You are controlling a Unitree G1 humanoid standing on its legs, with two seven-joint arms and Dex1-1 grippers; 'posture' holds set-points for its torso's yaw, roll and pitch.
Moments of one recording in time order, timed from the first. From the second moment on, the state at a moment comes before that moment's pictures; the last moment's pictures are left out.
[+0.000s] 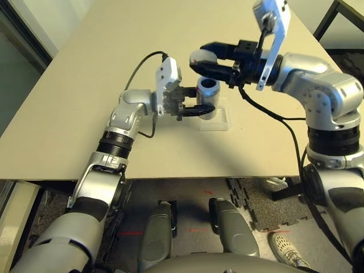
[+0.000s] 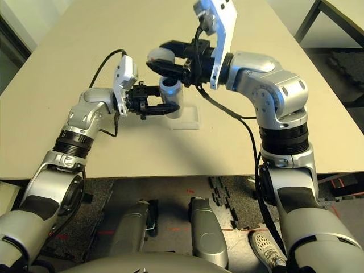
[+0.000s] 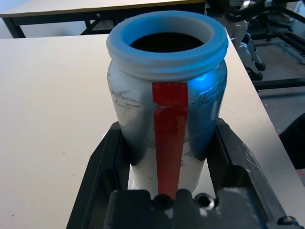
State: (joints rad) left arm -0.85 0.32 -0.14 0.47 -0.28 0.16 -1.24; right arm -0.93 -0.41 0.01 -0.10 0.55 0.82 0.71
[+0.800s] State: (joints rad) left arm -0.94 0.22 0.08 0.92 -0.14 -0.17 -0.42; right arm -0.77 -0.27 -0.10 0.49 0.16 0.26 0.19
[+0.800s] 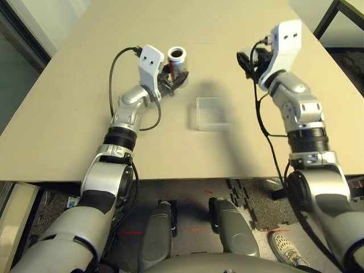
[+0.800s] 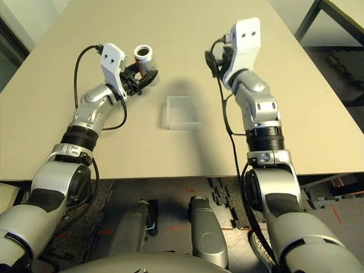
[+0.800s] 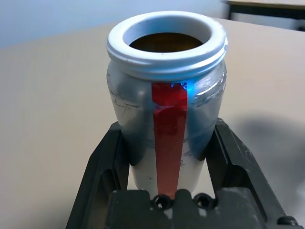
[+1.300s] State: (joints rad) left arm -0.91 0.19 0.14 1.02 -0.14 -0.24 -0.29; right arm -0.70 -0.24 -0.10 0.64 0.13 0.15 0.16
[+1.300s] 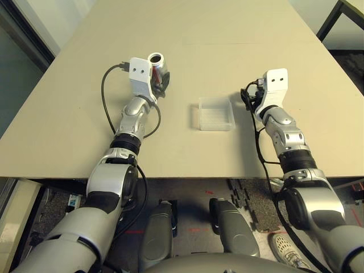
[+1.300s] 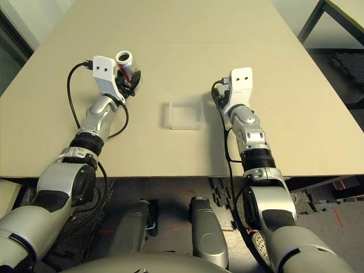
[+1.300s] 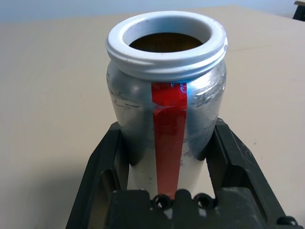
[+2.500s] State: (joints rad) left arm -0.99 0.32 0.22 1.11 -0.15 -0.17 -0.29; right arm -0.53 -0.71 -0.12 -0.24 0.47 1.03 0.61
